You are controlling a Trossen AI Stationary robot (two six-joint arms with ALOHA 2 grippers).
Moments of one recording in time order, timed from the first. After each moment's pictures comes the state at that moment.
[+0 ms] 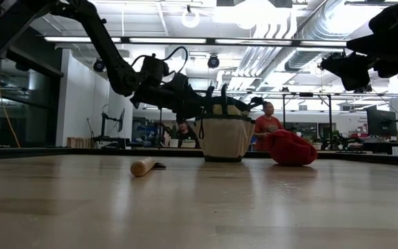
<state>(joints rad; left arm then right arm) 0.73 2.00 1.13 0.68 0.73 -0.16 0.05 0.02 0.01 0.02 0.00 0.08</state>
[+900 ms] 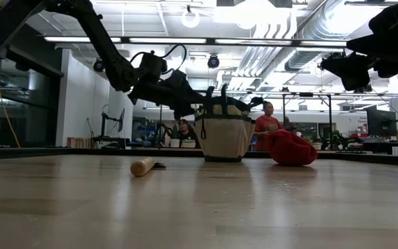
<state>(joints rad) 0.75 1.96 1.12 0.61 0.74 -0.13 0.05 0.02 0.01 0.02 0.00 0.08</state>
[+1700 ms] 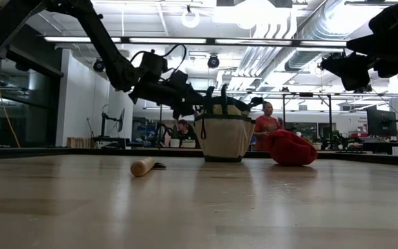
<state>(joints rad) 0.73 1.96 1.12 0.63 0.63 -0.13 0.05 0.02 0.01 0.02 0.00 0.08</state>
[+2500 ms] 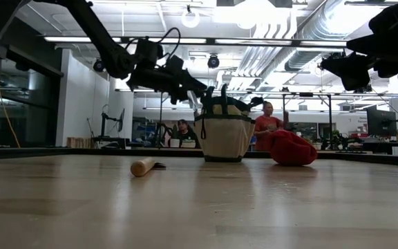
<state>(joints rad) 0.75 1.86 1.13 0.59 0.62 -0.08 0.05 0.02 0.01 0.02 0.00 0.08</state>
